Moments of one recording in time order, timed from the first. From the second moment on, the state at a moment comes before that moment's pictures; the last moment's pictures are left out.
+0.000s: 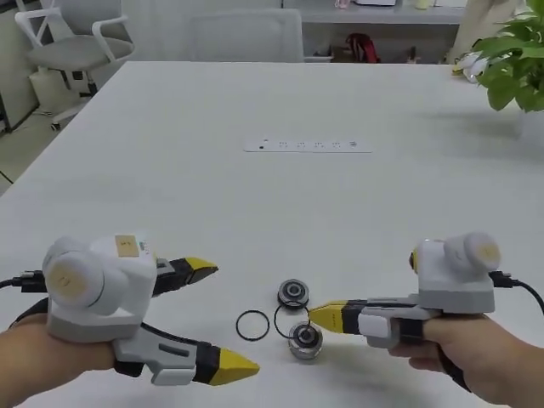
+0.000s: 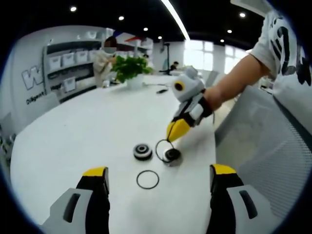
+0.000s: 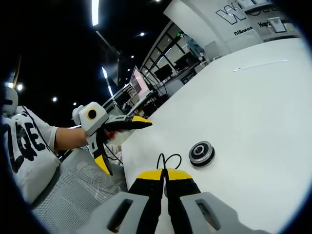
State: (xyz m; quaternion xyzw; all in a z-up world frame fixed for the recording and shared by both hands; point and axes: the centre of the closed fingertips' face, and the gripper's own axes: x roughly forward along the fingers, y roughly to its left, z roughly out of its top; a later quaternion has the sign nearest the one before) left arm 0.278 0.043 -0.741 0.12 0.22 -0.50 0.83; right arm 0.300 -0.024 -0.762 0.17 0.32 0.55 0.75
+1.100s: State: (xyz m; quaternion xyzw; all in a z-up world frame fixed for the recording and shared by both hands) left arm 0.276 0.070 -0.747 0.13 0.23 -0.48 0.84; right arm 0.307 0.024 -0.781 0.12 0.35 0.56 0.74
